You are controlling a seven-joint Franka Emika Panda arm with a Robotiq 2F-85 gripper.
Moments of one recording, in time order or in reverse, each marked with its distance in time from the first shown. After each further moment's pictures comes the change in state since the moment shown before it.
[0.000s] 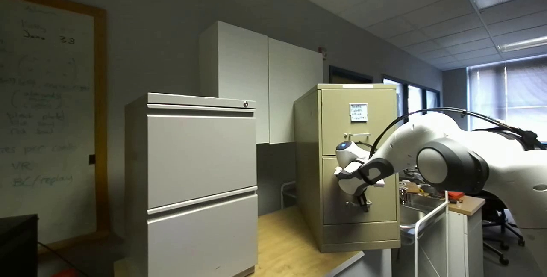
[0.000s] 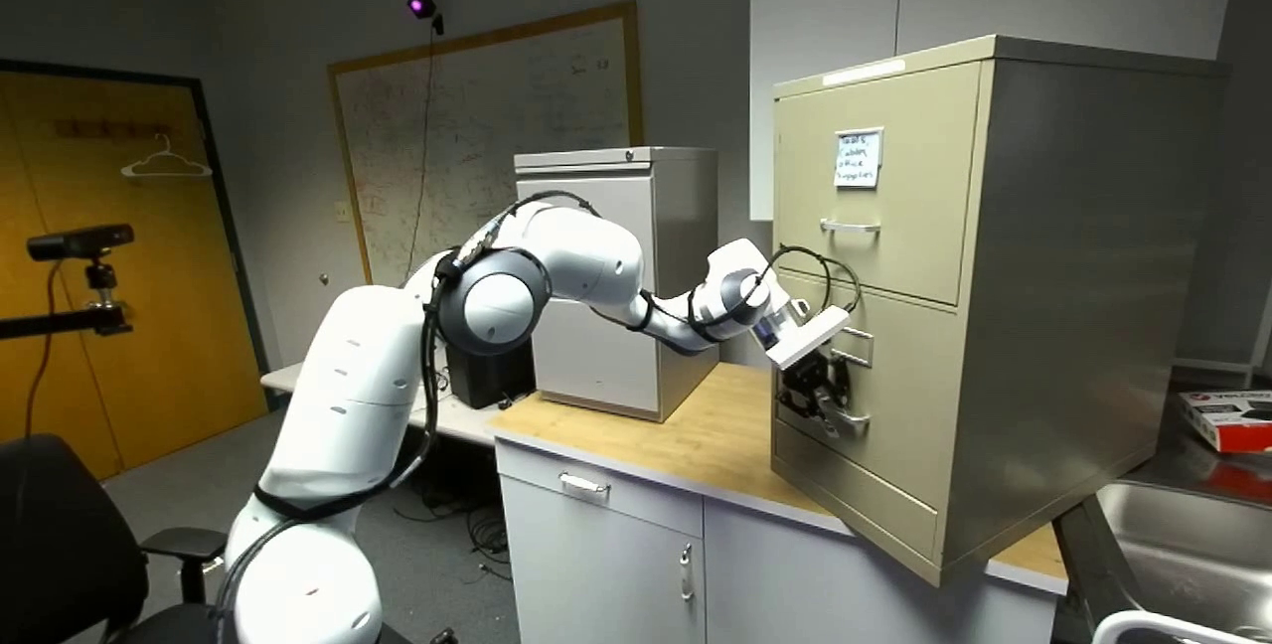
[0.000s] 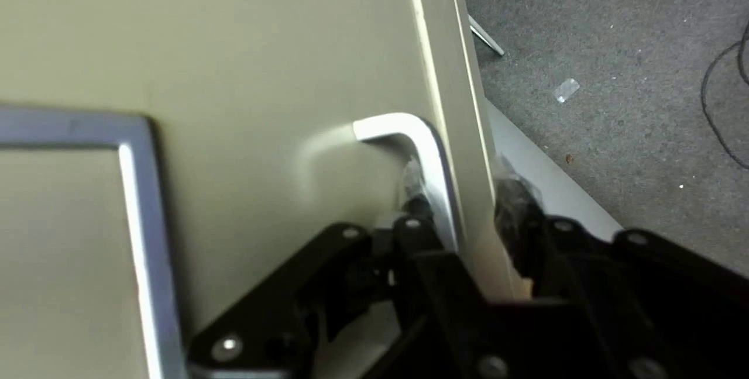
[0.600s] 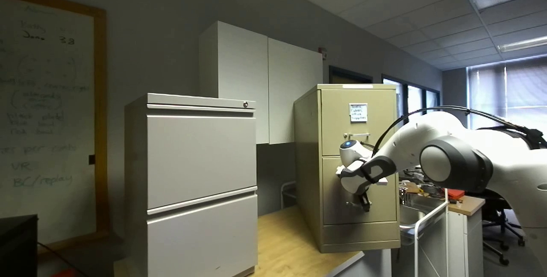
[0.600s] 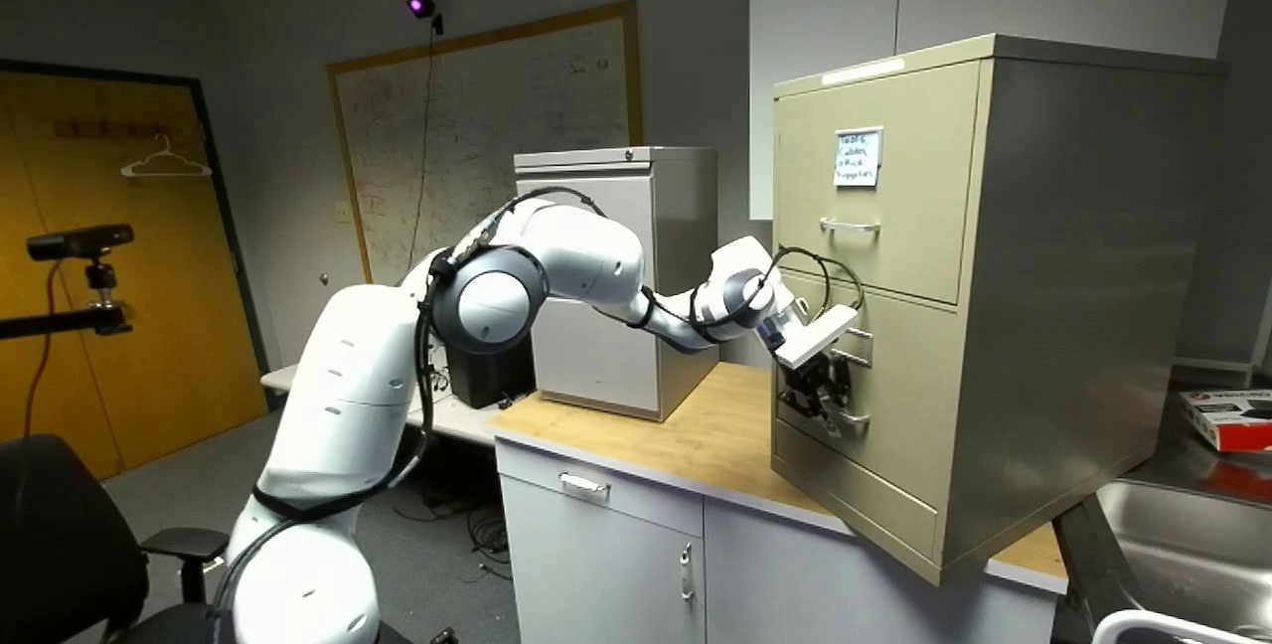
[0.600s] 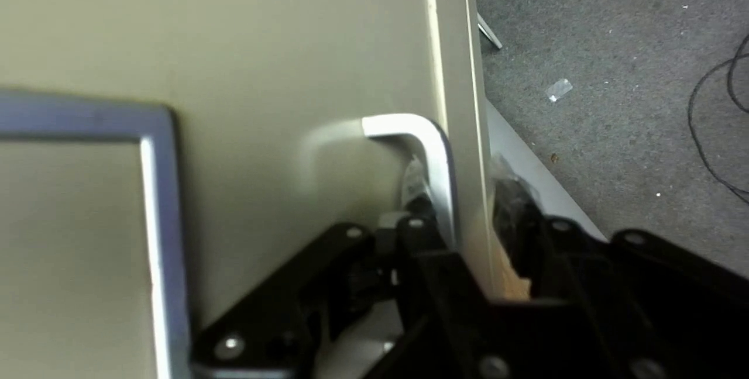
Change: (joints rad) arm -0.026 -0.019 0.013 -0.025 0.053 0.040 -0.150
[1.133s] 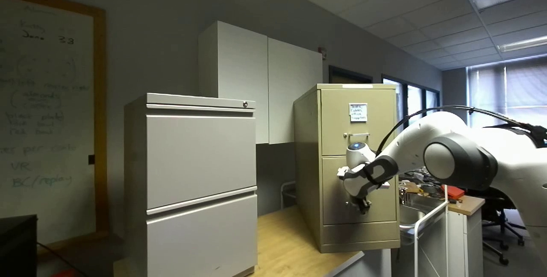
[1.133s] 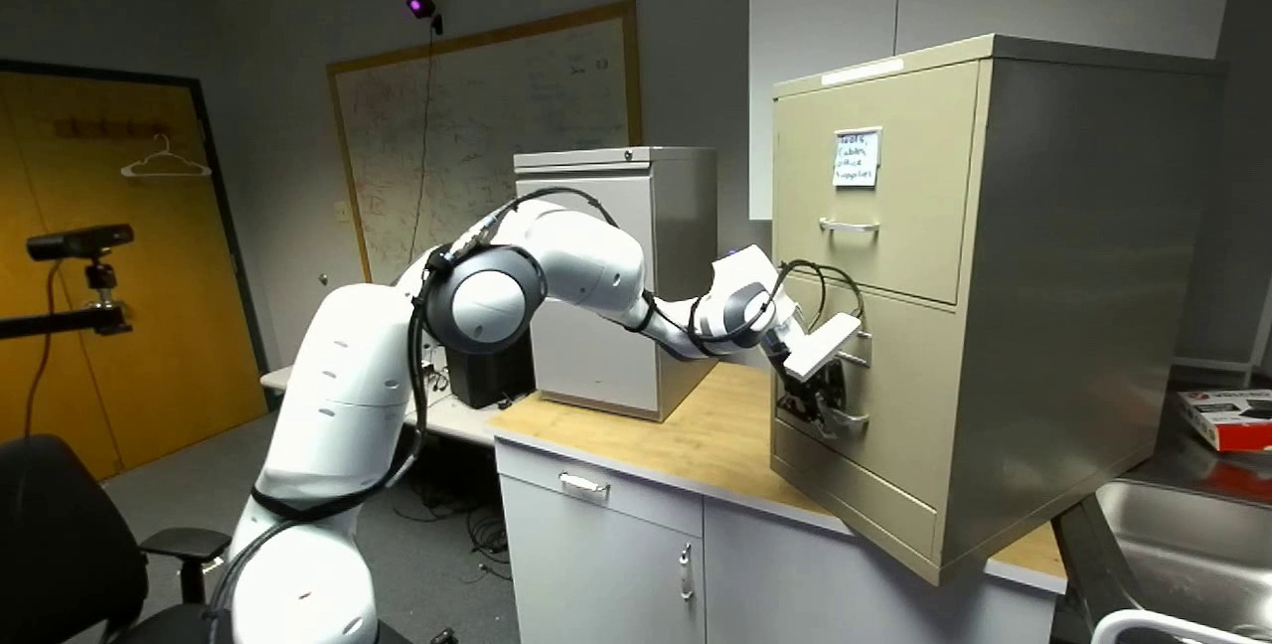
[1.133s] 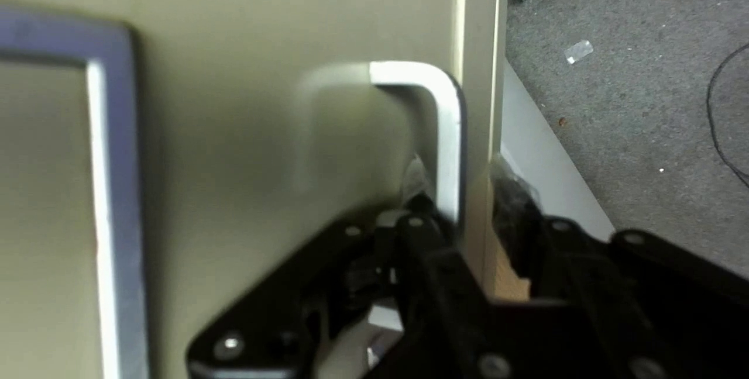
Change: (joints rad) arm -0.028 -0.021 0.015 -0.081 0.110 0.157 -0.179
